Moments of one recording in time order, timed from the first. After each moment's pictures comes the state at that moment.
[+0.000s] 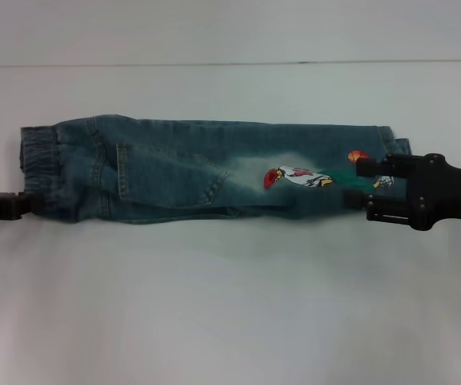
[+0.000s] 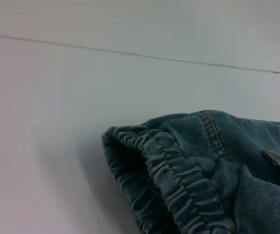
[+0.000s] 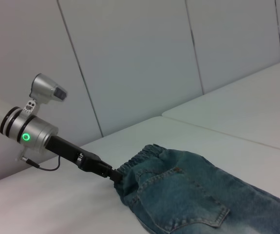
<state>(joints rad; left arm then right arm) -0.44 -2.00 0.72 0.72 2.18 1.14 -1.95 0.49 2.08 -0.57 -0.73 -2.04 -1.65 1.40</state>
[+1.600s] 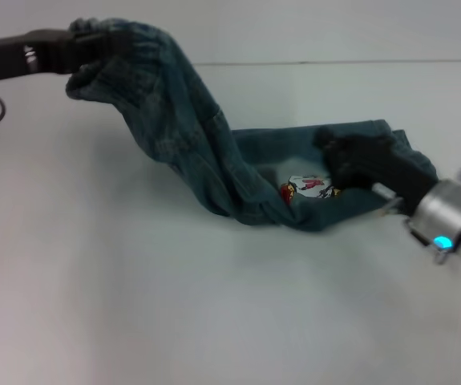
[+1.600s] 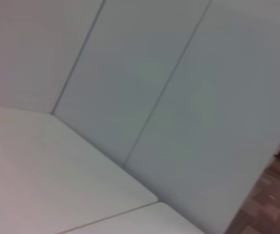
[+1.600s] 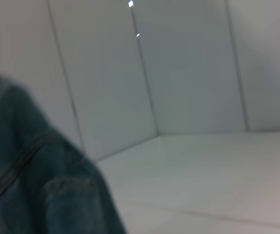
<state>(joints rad) -0.63 -2.03 0.57 0.92 1.91 1.64 -1.96 0.61 2.10 -0.44 -0.02 -1.59 -1.18 0.68</state>
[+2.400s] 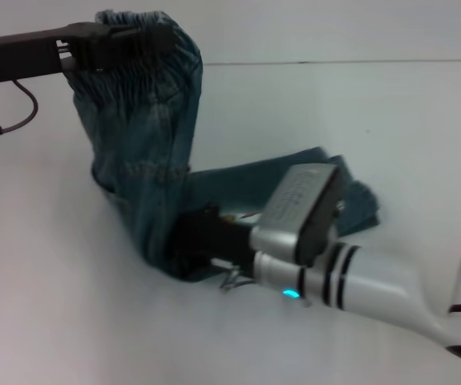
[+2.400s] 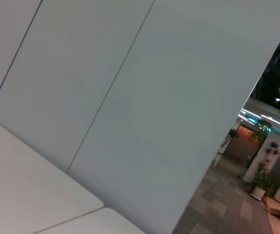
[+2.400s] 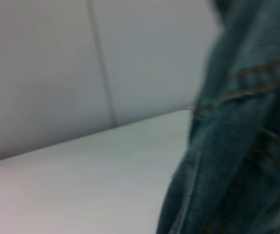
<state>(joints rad) -0.67 -2.06 0.58 0.93 1.87 1.73 -1.97 0.87 2.12 -0.18 0.43 -1.94 -0.84 0.38</state>
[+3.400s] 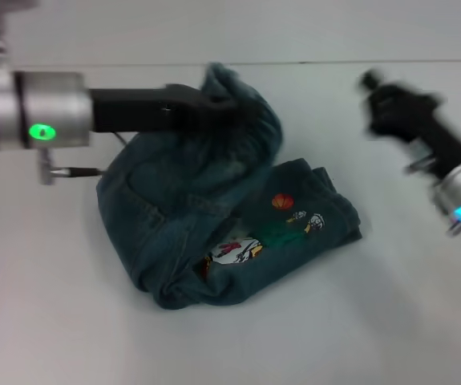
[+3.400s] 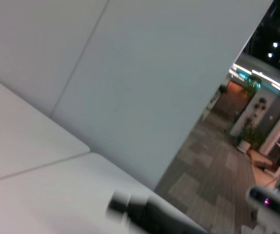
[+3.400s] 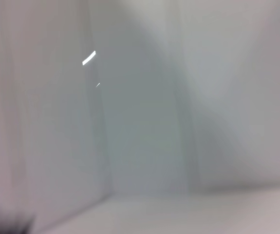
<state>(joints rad) -0.69 -2.12 0.82 0.84 1.89 1.56 -1.93 0.59 2.09 0.43 0.10 -2.14 -1.23 0.48</state>
